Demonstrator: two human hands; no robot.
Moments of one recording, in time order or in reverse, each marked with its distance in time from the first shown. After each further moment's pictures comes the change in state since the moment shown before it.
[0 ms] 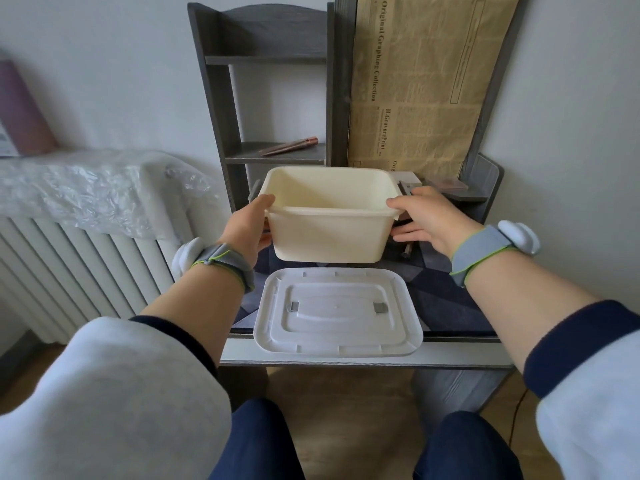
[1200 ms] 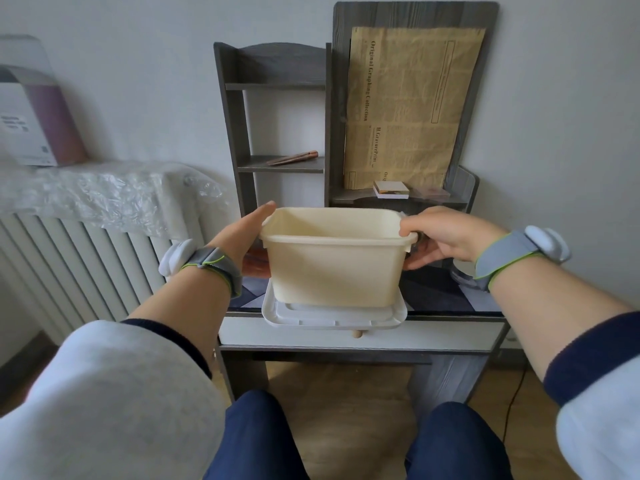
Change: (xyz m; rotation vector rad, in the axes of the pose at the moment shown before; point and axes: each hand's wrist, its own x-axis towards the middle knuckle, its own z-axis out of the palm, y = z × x) left_hand -0.088 0.005 -0.036 0.056 -0.139 -0.152; right_hand -0.082 -0.003 -0.036 -0.183 -0.224 0.088
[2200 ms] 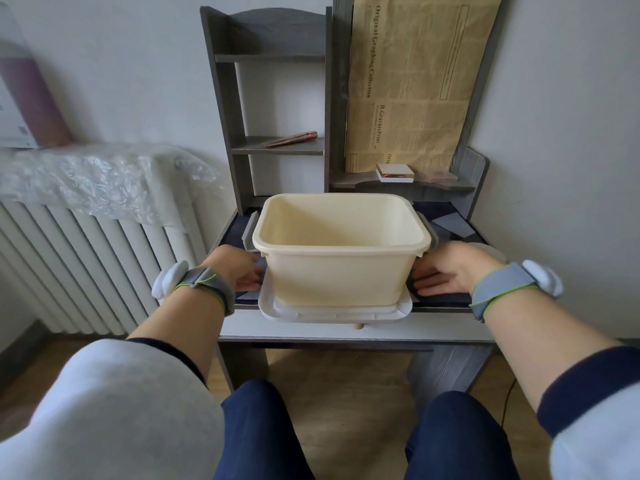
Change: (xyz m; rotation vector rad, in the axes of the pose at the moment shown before) left_hand 0.026 -0.047 -0.014 0.262 0.145 -0.101; right_hand 0.018 0.069 0.017 0.083 0.165 0.276
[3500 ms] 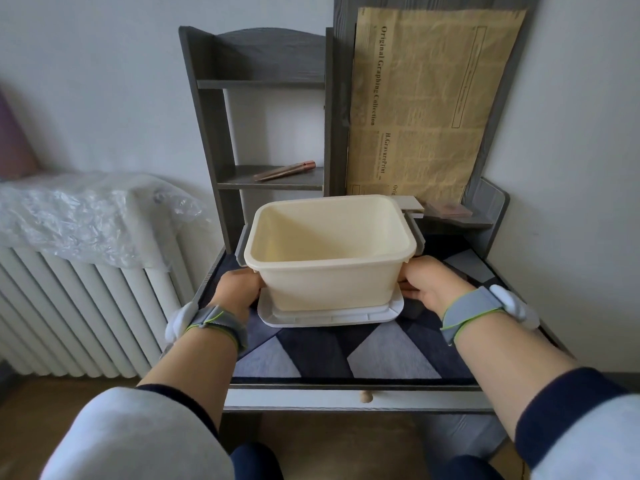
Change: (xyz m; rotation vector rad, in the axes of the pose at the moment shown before) left_hand 0.098 0.031 0.034 -0.076 0.176 0.129; right_hand 0.091 -0.059 0.037 0.209 0.091 -0.131
